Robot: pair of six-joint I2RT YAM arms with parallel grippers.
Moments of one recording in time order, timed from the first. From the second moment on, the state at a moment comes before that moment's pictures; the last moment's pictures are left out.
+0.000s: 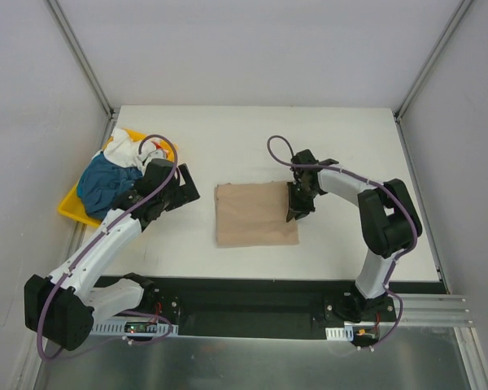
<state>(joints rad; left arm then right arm) -0.40 1.06 0.85 -0.60 -0.20 -0.68 0.45 1.82 1.16 -0.72 -0.19 0.44</state>
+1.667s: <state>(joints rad) -0.39 1.11 0.98 -0.63 -0.25 -0.68 -0.14 2.43 2.26 -0.94 0.04 0.04</state>
